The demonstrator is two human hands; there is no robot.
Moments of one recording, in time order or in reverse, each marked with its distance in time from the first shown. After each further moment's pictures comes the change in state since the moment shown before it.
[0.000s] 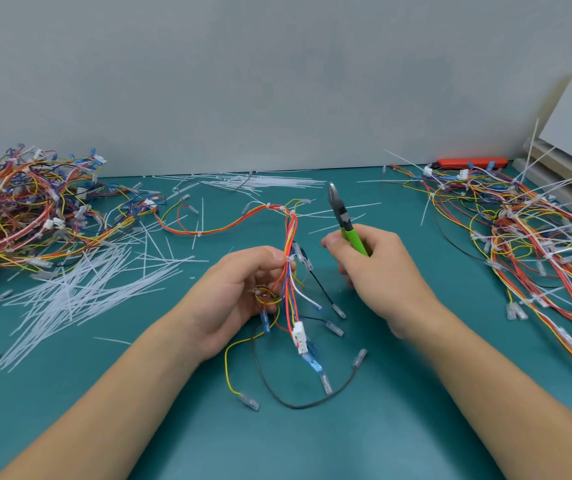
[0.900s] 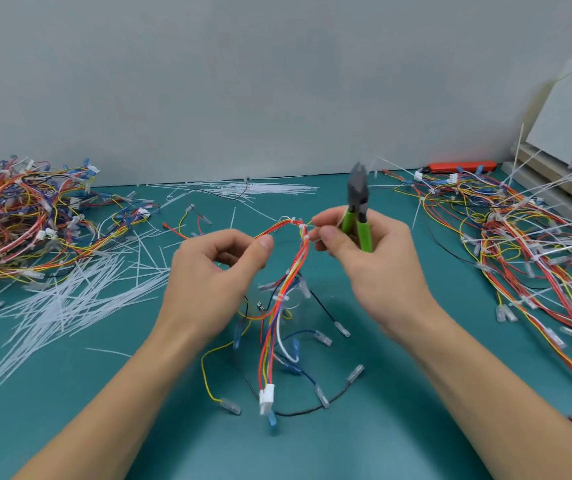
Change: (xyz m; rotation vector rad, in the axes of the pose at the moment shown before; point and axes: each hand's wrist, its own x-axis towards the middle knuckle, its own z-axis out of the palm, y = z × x) left_hand -0.009 0.015 0.007 0.641 0.477 0.484; right_hand -0.012 -0.027 -0.002 0.324 0.027 -0.246
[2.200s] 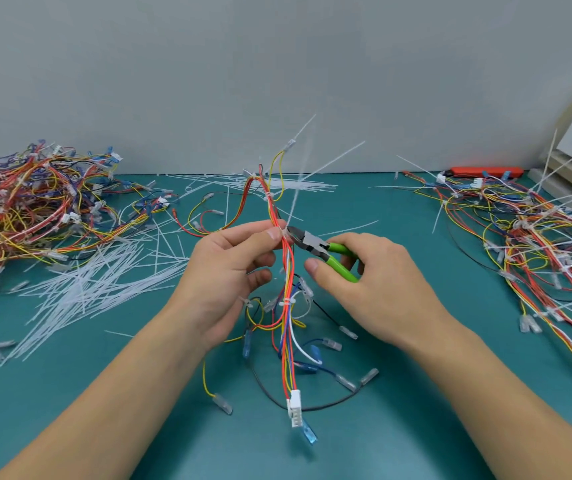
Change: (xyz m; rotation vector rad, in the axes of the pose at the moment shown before) left_hand 0.004 -0.004 -0.002 -0.694 -0.122 -0.412; right_hand -0.005 0.009 -0.001 -0.843 -0.176 -0.067
